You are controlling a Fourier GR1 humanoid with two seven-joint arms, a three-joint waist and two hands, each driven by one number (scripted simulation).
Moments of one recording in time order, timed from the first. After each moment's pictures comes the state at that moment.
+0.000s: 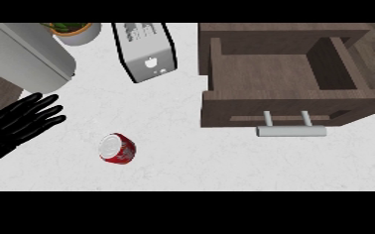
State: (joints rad) left arm 0.02 0.69 0.09 -1.75 1.11 -0.73 0.40; right arm 0.42 -0.13 -0.43 -2.15 -0.34 0.27 0.06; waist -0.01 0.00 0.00
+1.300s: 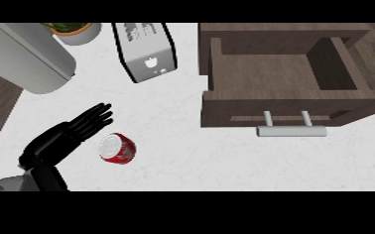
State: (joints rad) left arm -0.05 0.30 0.10 -1.39 0.39 -0.84 0.10; right arm 0.44 -0.10 -0.62 -2.16 -0.45 0.44 0.11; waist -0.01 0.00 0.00
